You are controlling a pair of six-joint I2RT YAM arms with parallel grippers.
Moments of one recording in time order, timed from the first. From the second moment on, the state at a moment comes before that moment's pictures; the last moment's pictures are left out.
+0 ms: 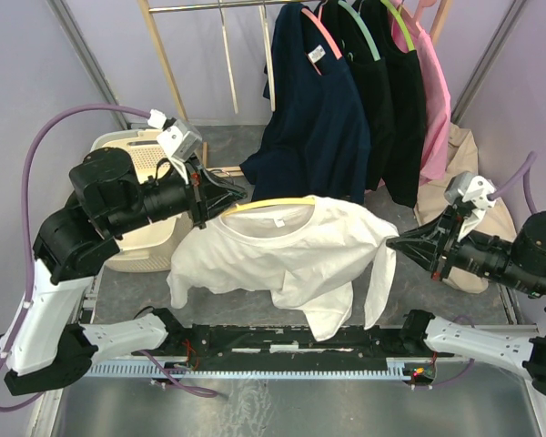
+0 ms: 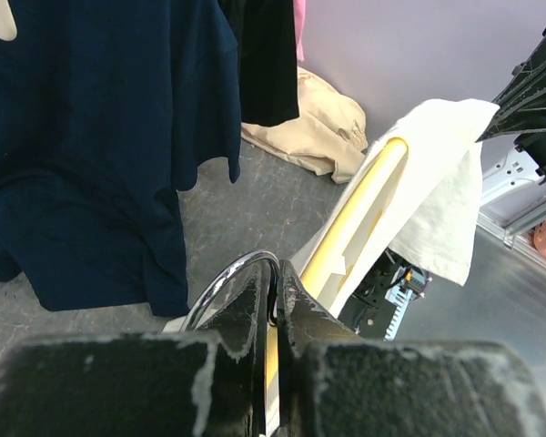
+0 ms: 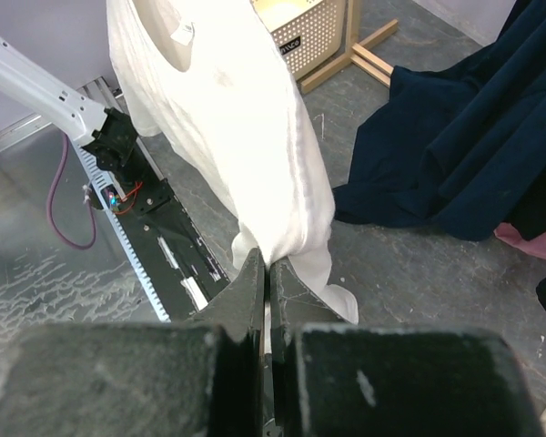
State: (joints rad) left arm -0.78 1.04 1.76 -0.86 0.27 -0.20; right arm 1.01 0.77 1.68 -1.13 0.00 0.13
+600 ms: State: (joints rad) left arm -0.78 1.04 1.73 -0.84 0.27 -0.20; right arm 1.01 0.85 1.75 -1.09 -0.03 0.12
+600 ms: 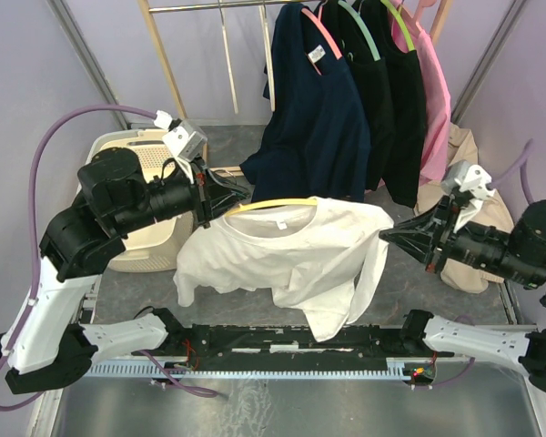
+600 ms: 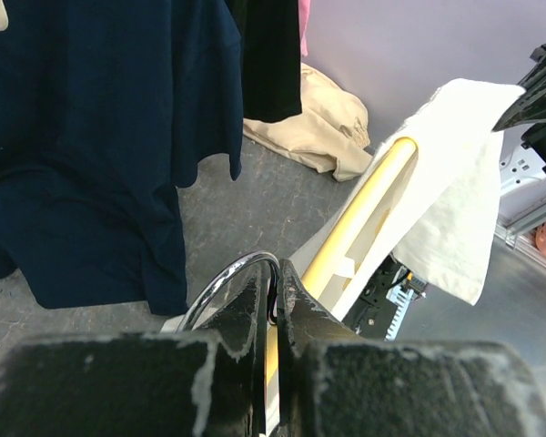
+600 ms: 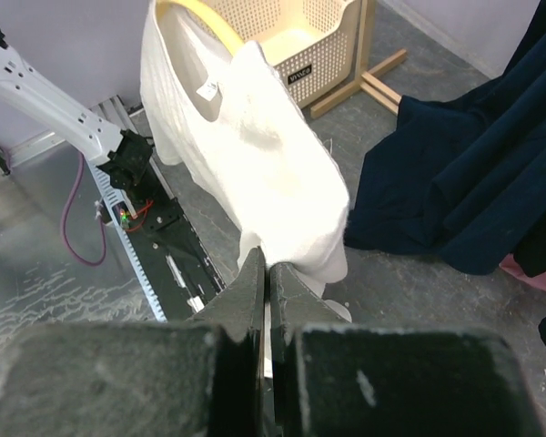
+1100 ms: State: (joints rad) left arm -0.78 1.02 1.68 -0.83 0.24 -0.20; right arm 1.01 0.78 1.71 -1.02 -0.09 0.12
